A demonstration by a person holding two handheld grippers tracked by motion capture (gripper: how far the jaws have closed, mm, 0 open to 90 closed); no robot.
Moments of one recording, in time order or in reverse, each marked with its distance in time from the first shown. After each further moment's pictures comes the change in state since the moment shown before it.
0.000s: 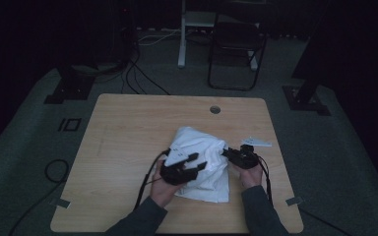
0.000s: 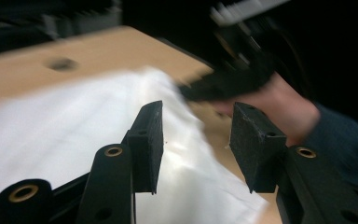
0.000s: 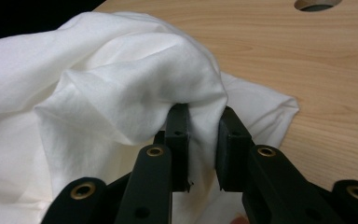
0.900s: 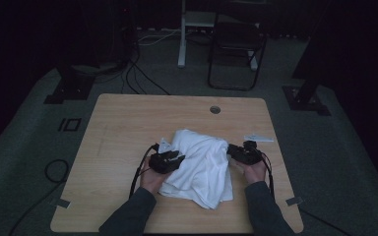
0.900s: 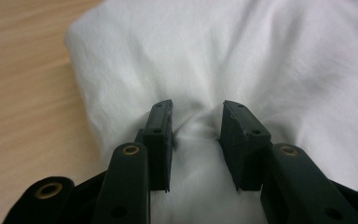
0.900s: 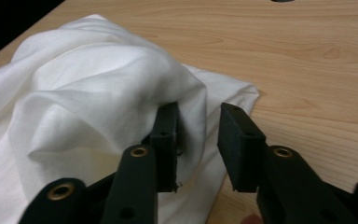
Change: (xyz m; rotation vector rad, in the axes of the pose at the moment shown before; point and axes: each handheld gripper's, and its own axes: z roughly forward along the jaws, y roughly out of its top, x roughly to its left) left arm 0.060 -0.066 0.048 0.226 0.148 -0.078; right arm -0.017 0.008 0.001 0.051 -0.064 0.003
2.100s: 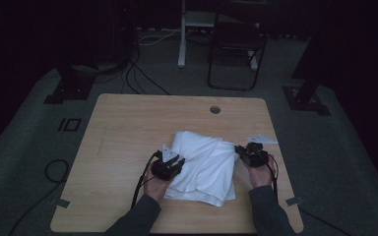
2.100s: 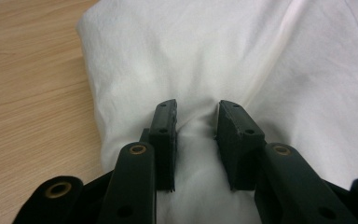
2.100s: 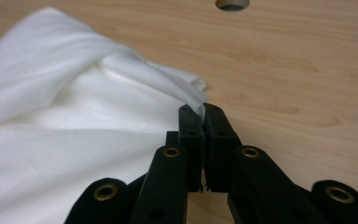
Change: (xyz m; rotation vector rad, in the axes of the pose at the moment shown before) left arm -0.017 -0.010 -0.001 -0.020 0.106 0.006; right arm 0.019 0.006 -0.031 0.035 -0.227 -0.084
